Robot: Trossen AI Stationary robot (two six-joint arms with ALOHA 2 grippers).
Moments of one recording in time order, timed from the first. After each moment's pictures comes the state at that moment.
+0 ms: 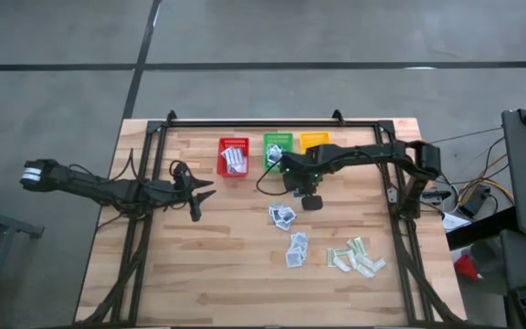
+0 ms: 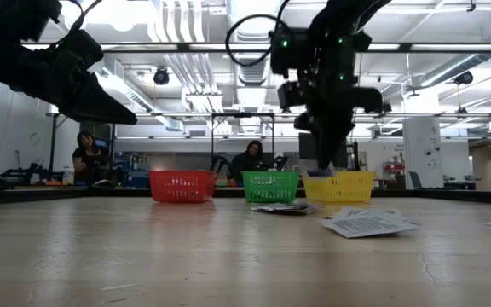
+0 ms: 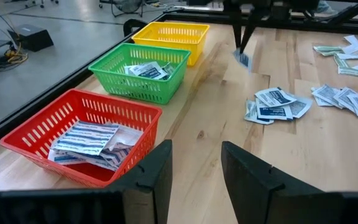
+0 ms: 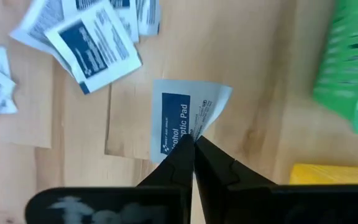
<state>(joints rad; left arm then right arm) -0.12 0.63 0.19 0.10 -0.47 -0.15 -0.19 1.79 1.27 -0.86 -0.05 -0.29</state>
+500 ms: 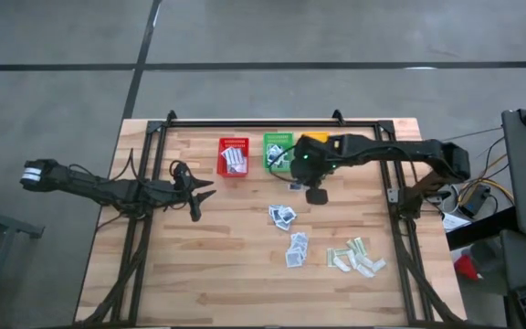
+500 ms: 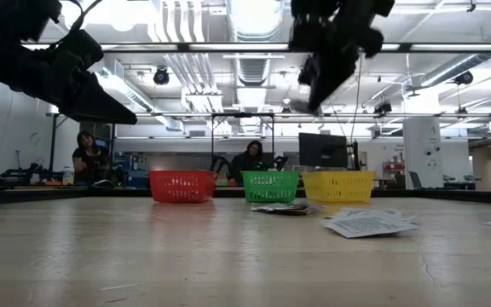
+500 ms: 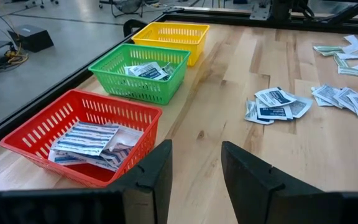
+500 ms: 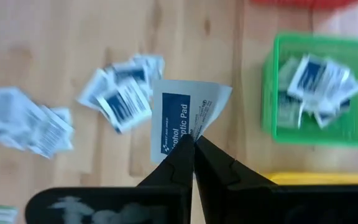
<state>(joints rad) -0.12 0.63 0.19 0.10 -0.47 -0.15 -0.19 1.55 1.27 -0.81 -0.12 -0.23</state>
